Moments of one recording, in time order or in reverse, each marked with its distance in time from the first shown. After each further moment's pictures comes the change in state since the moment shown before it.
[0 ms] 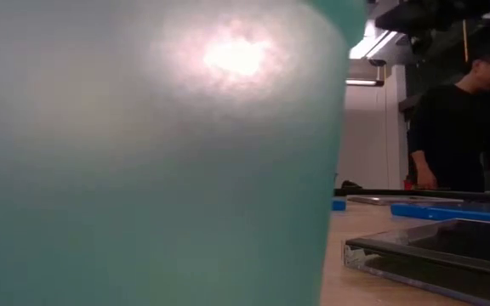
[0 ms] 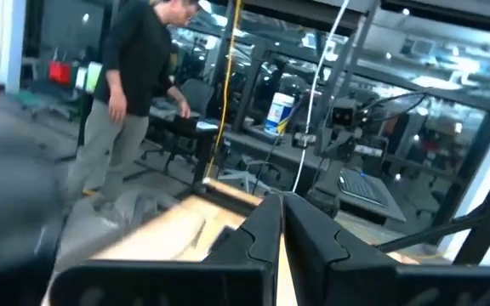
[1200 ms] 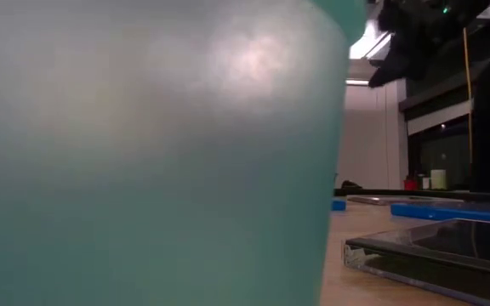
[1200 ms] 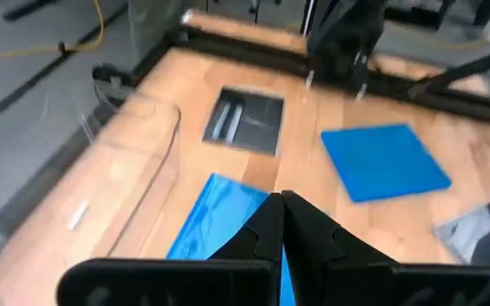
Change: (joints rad) left arm 0.004 0.954 0.633 -0.320 0.131 0.148; right arm -0.050 0.323 0.144 -0.364 0.079 0.113
